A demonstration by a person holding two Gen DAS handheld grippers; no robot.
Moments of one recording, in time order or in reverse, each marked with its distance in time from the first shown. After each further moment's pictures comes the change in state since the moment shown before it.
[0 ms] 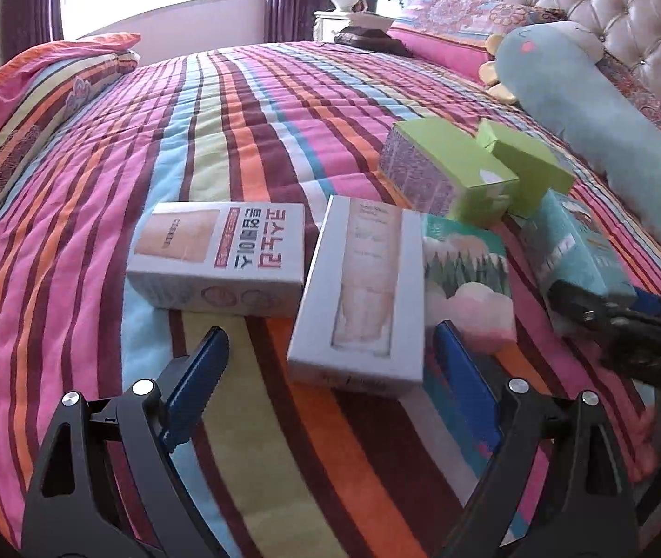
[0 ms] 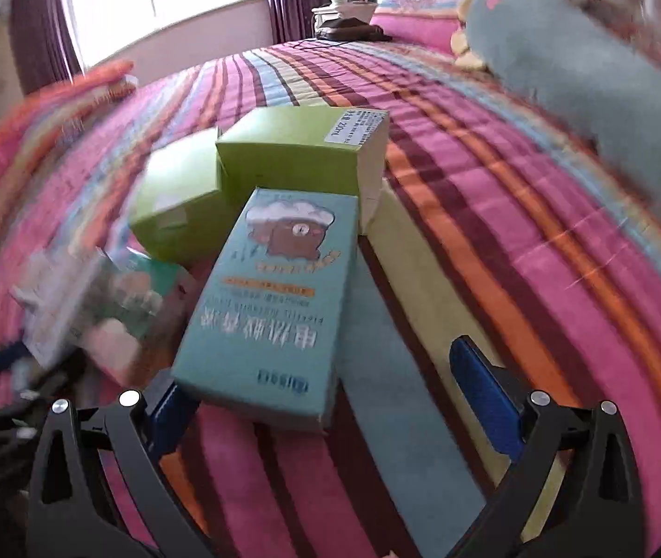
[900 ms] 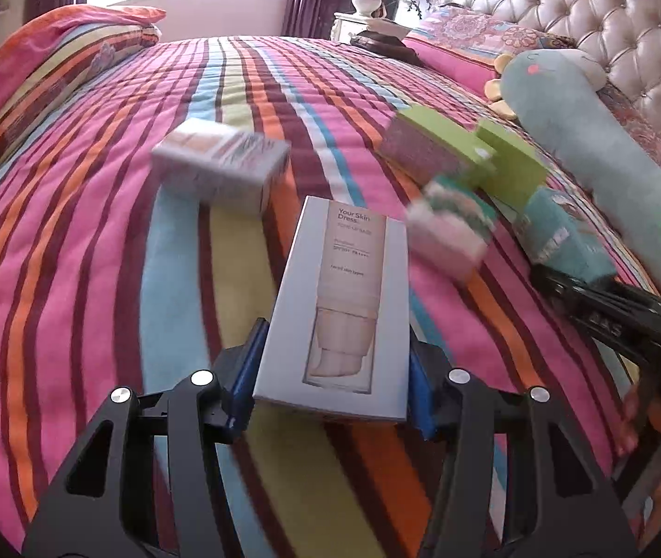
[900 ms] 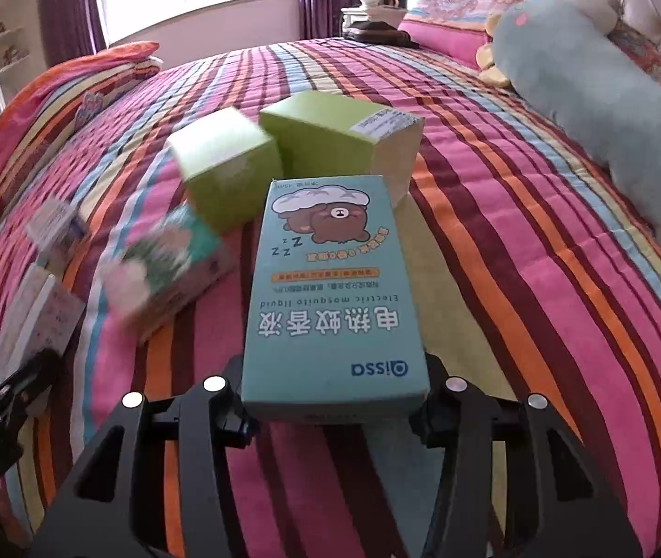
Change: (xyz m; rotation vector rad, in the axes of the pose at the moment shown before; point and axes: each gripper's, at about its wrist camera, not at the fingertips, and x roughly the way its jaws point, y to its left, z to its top) left arm -0.038 0.011 -0.048 -0.107 -0.013 -0.055; right arm -0.011 0.010 -0.018 -0.155 -0.005 -0.057
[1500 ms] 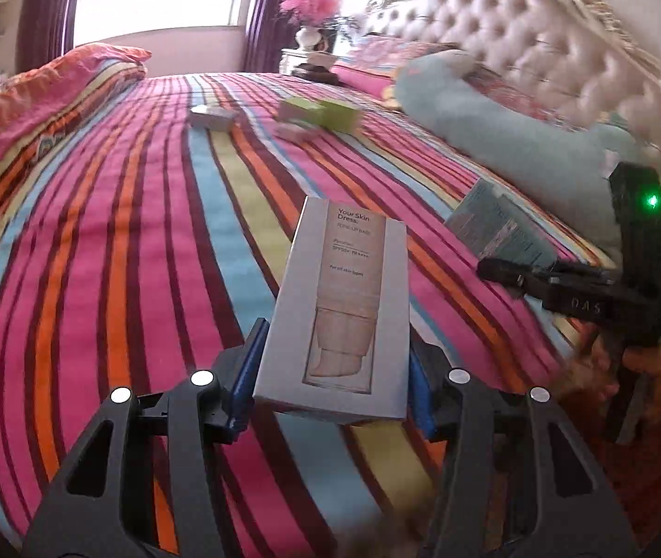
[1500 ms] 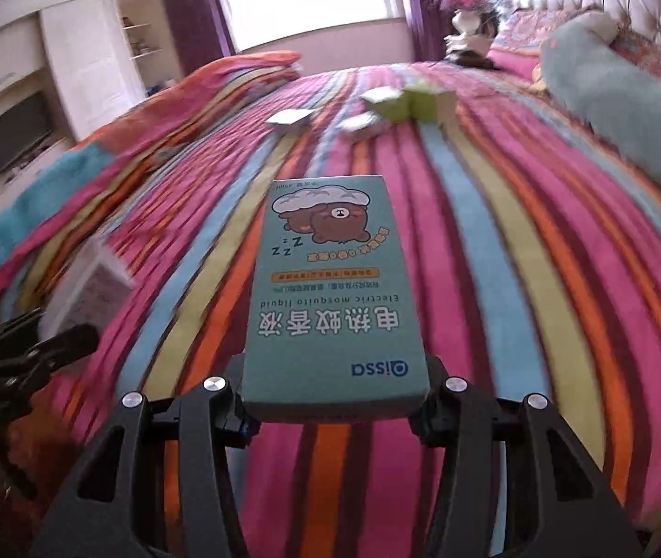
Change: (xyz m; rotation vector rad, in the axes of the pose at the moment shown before) left arm -0.280 -0.077 -0.275 0.086 -0.115 -0.121; right arm -0.250 -0.040 -0.248 -0.134 -0.052 0.405
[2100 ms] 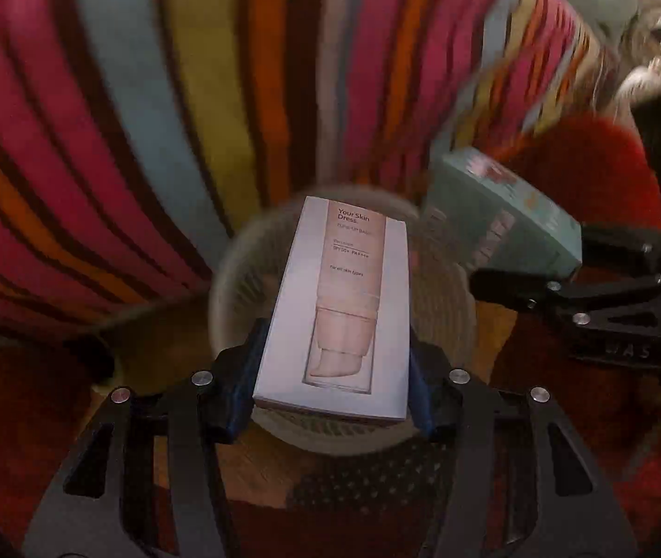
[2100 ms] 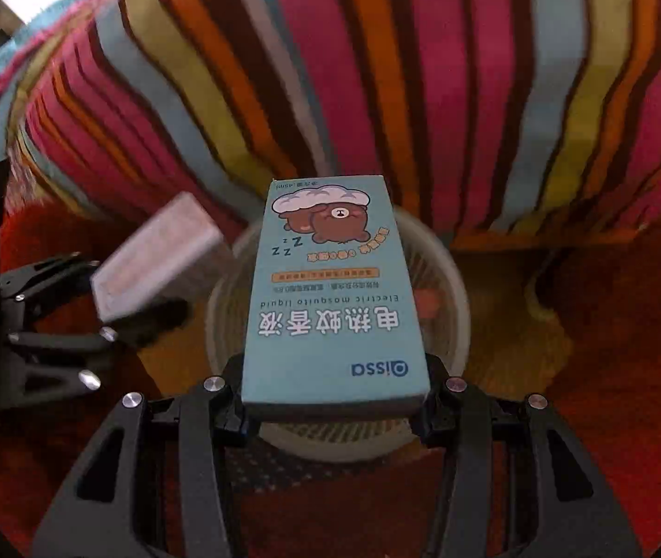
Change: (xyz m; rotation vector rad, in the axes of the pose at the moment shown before) left arm 0.051 -0.083 -0.248 0.035 0.582 -0.060; right arm 0.025 0.030 -0.240 0.102 0.520 -0.029
